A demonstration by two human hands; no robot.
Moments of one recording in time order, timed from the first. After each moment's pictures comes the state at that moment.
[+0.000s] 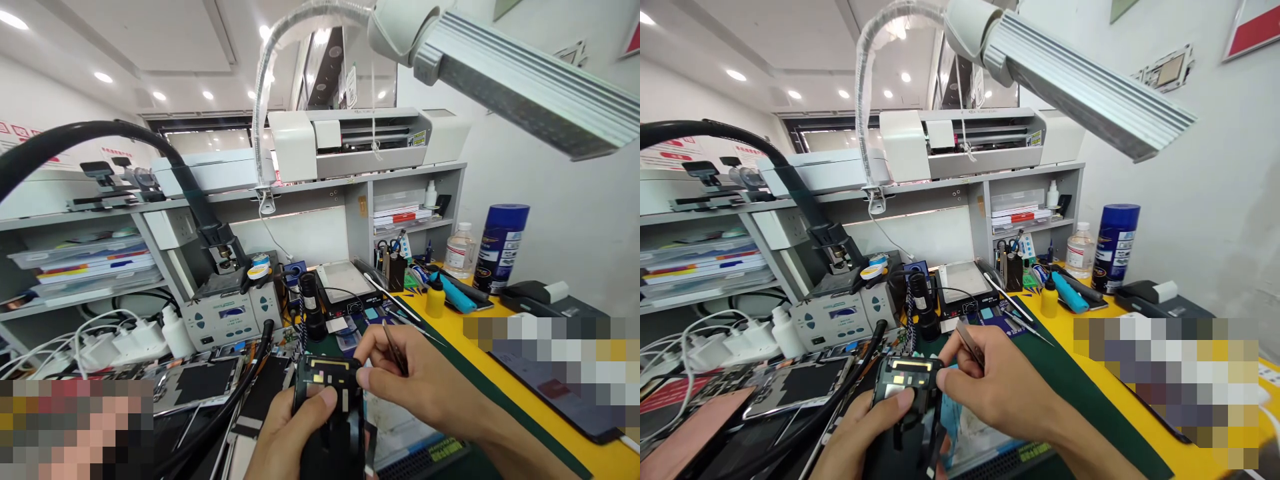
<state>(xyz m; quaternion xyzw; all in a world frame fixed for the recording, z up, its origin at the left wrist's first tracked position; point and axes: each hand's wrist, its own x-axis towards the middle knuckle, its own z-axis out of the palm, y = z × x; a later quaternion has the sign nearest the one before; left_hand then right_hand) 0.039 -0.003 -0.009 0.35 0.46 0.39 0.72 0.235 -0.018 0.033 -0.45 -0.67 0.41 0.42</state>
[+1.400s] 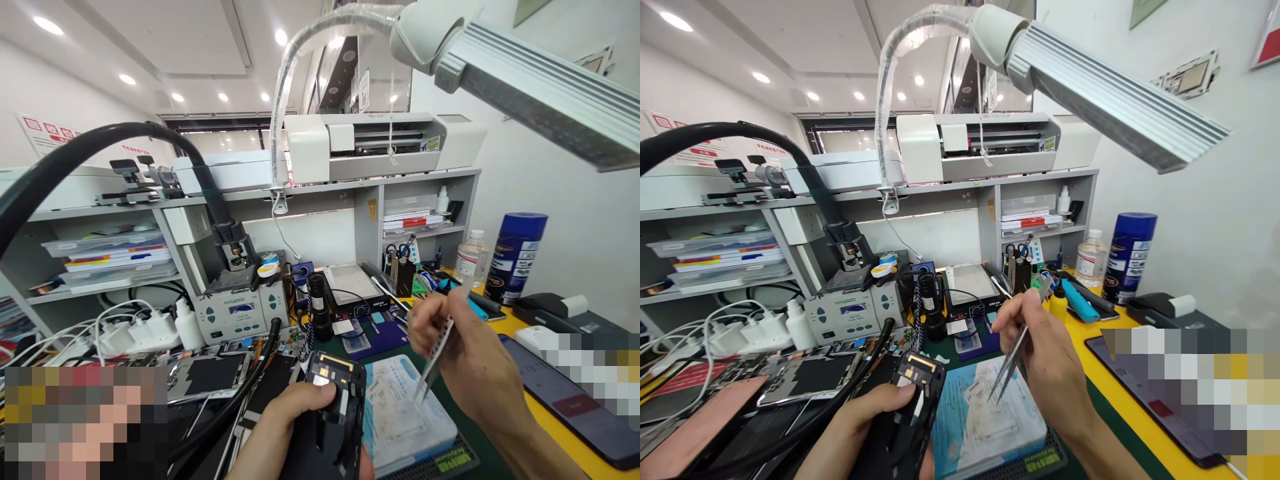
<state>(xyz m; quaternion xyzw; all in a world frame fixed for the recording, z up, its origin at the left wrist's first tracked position) 0.030 0.018 -0.004 0.30 0.31 0.23 0.87 0.248 -0.011 0.031 -0.31 -0.49 0.42 0.70</state>
